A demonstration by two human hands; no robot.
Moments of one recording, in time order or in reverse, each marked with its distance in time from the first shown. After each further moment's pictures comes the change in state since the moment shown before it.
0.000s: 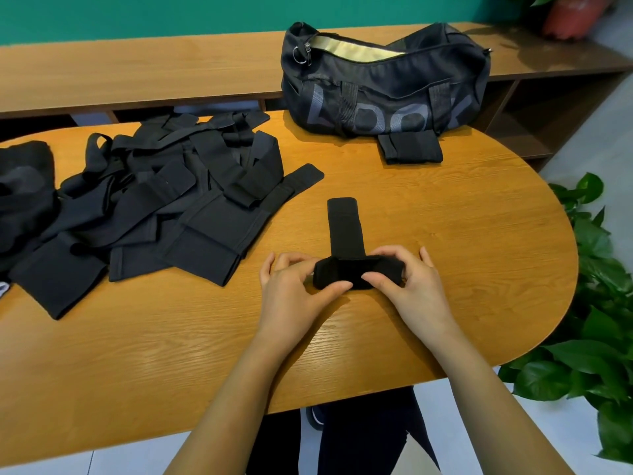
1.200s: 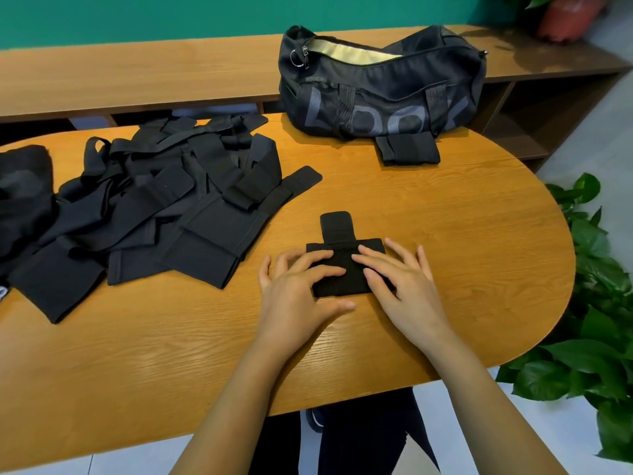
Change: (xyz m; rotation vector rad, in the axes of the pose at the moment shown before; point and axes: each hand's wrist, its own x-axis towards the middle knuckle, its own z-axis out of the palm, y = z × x) left_hand 0.000 -0.002 0.001 0.209 -0.108 0.099; right_hand -0.002 0.007 0.006 -0.284 -0.067 -0.152
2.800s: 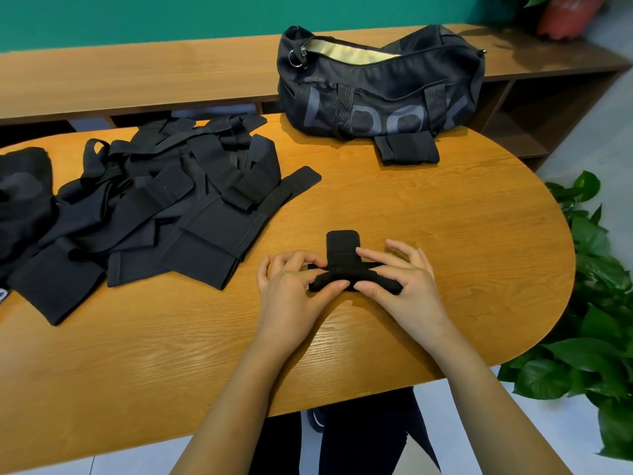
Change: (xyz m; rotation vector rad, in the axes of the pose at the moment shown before) left_hand 0.002 -0.001 0.004 -0.097 0.098 -0.031; right_hand 0.001 0.003 -0.003 0.186 0.044 0.003
